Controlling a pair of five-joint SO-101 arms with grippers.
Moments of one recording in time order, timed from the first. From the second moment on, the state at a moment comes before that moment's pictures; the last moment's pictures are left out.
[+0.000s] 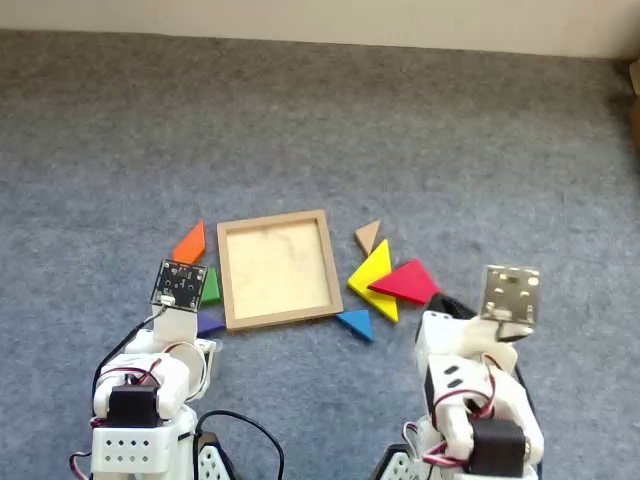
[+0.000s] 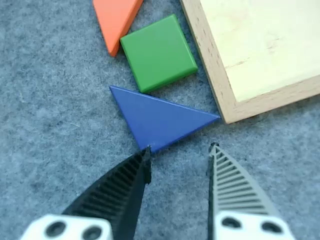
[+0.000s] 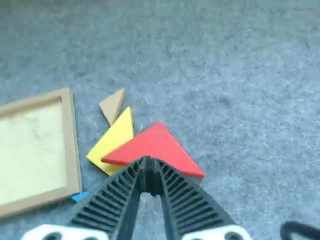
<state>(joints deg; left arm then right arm) -6.2 -101.8 96.0 75.8 -4.8 -3.0 -104.5 74.4 71.4 -3.7</state>
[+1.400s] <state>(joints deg) -6.2 -101.8 96.0 75.8 -4.8 -23.7 -17.7 33.6 57.6 1.2</state>
